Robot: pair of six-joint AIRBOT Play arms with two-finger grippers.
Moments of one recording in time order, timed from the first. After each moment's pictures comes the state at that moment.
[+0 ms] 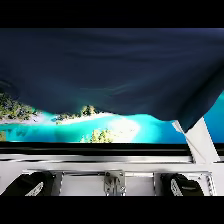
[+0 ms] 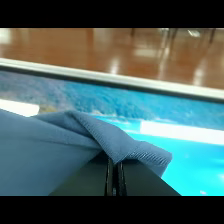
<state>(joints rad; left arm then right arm) -0.31 -0.76 1.88 1.70 -0.99 -1.63 -0.12 -0.64 1.59 -1.27 1.19 1.34</state>
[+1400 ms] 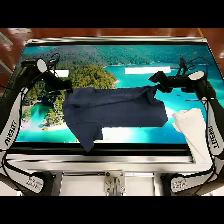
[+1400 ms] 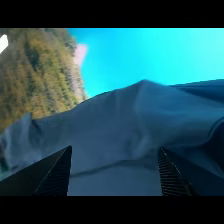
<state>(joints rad) -0.10 -1.74 1.70 1.47 -1.31 -1.70 -0.14 -1.66 1.40 -0.67 0.91 1.37</state>
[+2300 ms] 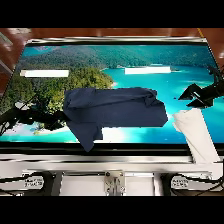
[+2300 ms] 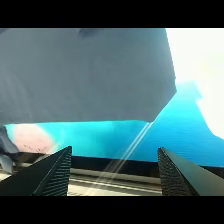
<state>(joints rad) 0.22 -1.45 0.81 0.83 -1.05 -1.32 -0.42 -1.49 1.49 -1.10 1.60 1.42</state>
